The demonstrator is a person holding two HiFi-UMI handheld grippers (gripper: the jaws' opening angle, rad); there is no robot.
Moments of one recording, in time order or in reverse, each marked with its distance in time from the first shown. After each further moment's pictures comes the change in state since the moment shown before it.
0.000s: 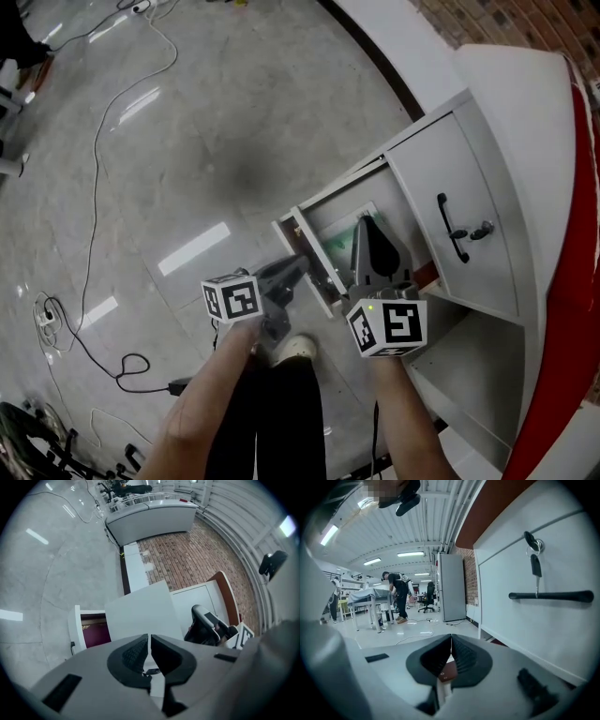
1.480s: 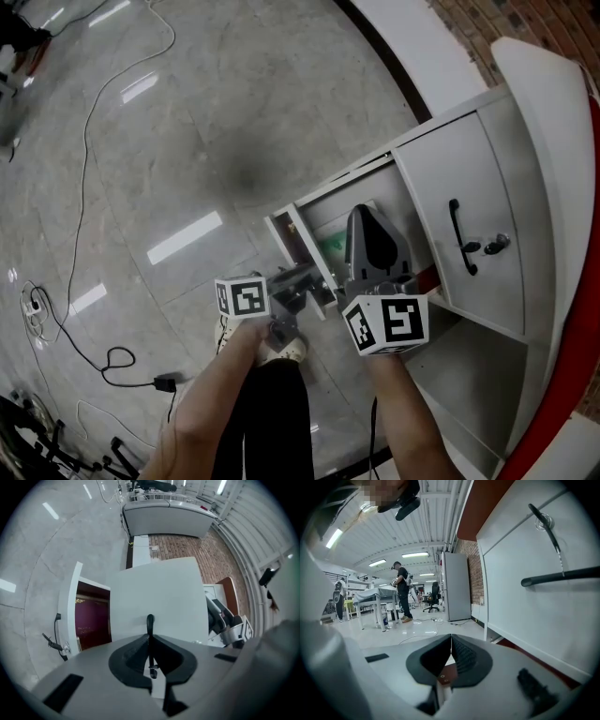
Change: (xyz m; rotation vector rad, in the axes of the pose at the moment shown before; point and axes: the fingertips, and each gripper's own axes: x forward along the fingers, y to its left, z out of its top) left arm 0.040 0.024 -0.043 -0.179 0.027 -0.107; right arm 0.026 0.000 -0.010 -0.011 -0.012 0.073
